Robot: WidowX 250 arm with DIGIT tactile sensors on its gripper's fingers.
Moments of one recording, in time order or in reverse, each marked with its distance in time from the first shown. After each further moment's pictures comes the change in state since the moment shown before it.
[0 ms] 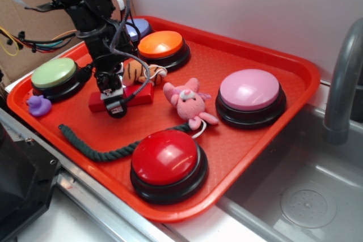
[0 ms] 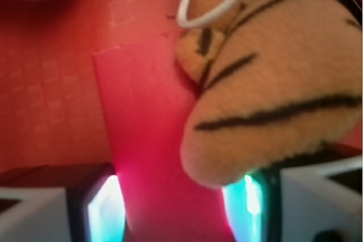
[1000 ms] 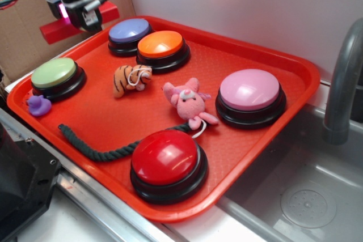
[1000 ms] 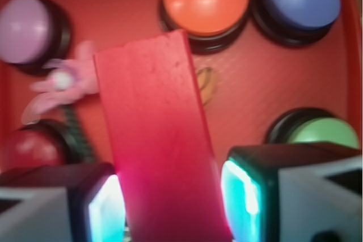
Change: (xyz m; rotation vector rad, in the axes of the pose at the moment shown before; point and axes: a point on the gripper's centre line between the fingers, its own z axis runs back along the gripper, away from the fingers) arm 0.003 -0.020 0.136 -0.049 -0.029 0.563
